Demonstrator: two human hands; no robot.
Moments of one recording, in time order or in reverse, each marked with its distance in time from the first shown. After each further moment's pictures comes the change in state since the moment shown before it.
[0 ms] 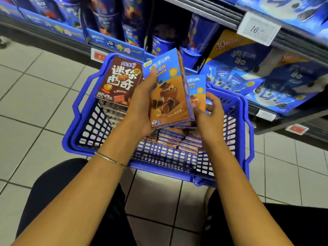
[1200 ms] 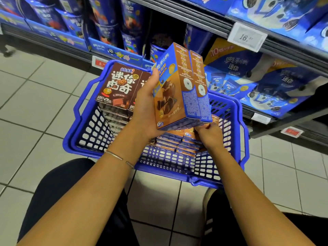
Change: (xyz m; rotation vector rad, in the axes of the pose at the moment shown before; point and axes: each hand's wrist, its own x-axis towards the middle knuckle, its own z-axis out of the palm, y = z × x) left_hand -0.004 -0.010 0.019 -0.051 -0.286 -0.069; right_hand 0.041 0.076 -0.034 -0.487 -0.032 0.178
